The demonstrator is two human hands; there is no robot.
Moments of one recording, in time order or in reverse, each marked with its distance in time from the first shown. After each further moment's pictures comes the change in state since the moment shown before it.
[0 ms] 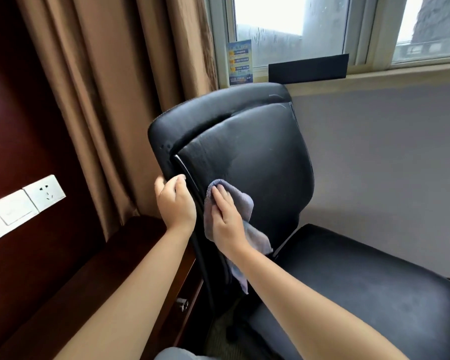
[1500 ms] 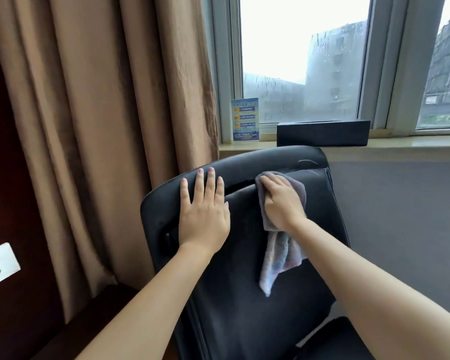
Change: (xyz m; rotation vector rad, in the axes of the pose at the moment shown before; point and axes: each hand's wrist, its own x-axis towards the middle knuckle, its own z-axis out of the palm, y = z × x) left_hand 0.118 0.040 0.129 1.247 -0.102 0.805; right_hand 0.253 0.031 -0.134 -0.716 0.127 -0.325
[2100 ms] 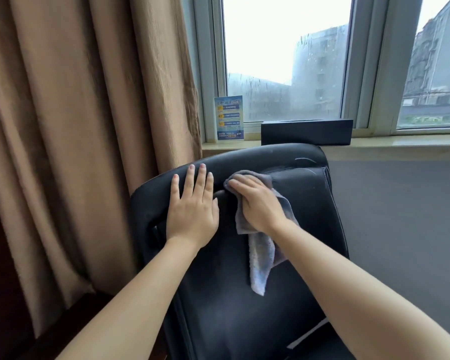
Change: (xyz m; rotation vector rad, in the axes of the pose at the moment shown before) left_hand 0.025 0.014 0.024 -0.048 0.071 0.044; right_hand 0.008 0.019 0.016 0.017 -0.051 -0.258
